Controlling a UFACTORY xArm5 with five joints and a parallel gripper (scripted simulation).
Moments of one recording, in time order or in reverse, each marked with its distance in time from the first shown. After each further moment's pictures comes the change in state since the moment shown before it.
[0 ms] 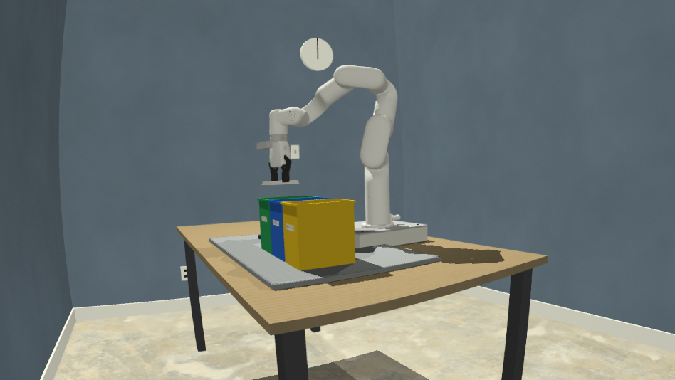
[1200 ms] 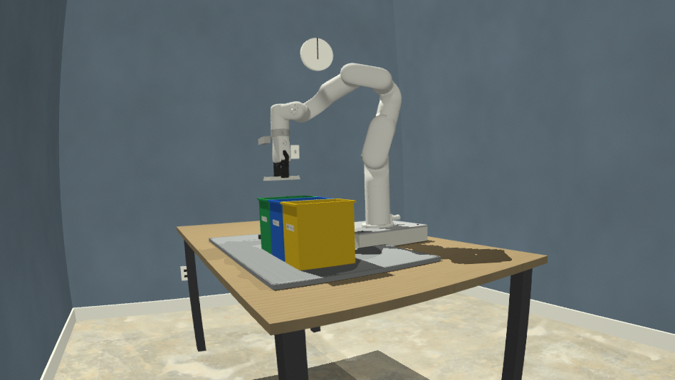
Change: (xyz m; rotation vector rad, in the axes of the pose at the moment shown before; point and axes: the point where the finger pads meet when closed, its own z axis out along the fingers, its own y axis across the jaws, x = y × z) arm 0.009 -0.027 -0.017 0.001 -0.001 0.192
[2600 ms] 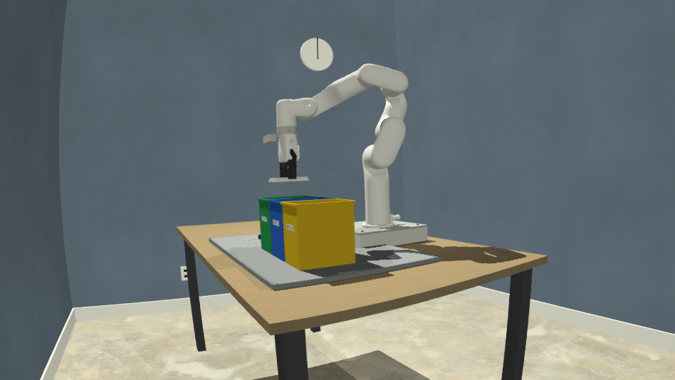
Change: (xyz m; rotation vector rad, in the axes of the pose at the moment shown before) arm 0.016 -0.125 0.005 0.001 -0.001 0.009
